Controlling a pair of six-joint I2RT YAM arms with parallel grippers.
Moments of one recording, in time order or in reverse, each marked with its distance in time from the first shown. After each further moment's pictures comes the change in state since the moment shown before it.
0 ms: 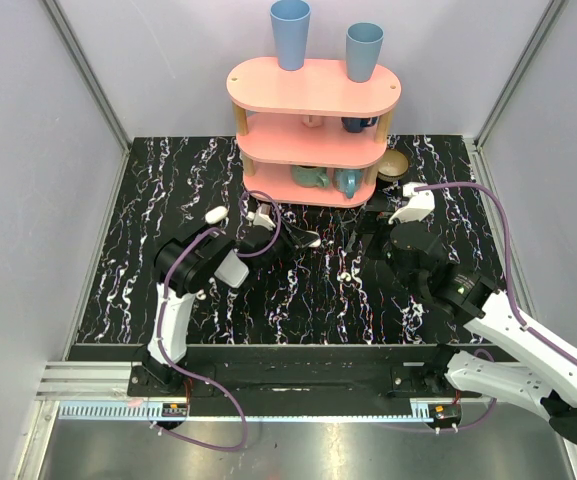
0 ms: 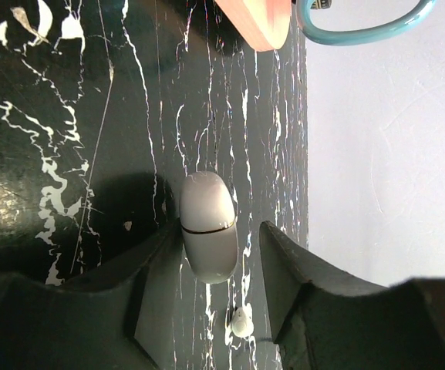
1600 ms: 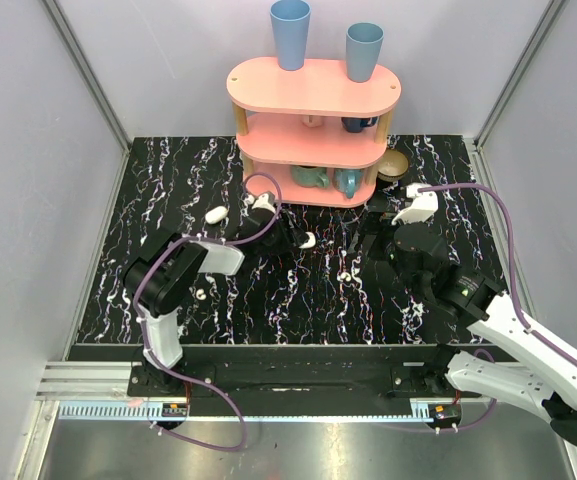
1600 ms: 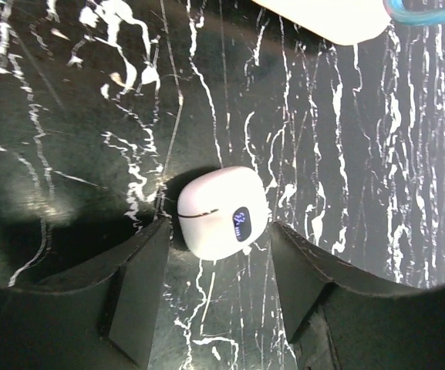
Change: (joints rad) left arm 0.000 -0.233 0.098 -0.600 -0.128 0.372; right arm -0.002 -0.020 0.000 -0.014 -0.001 0.000
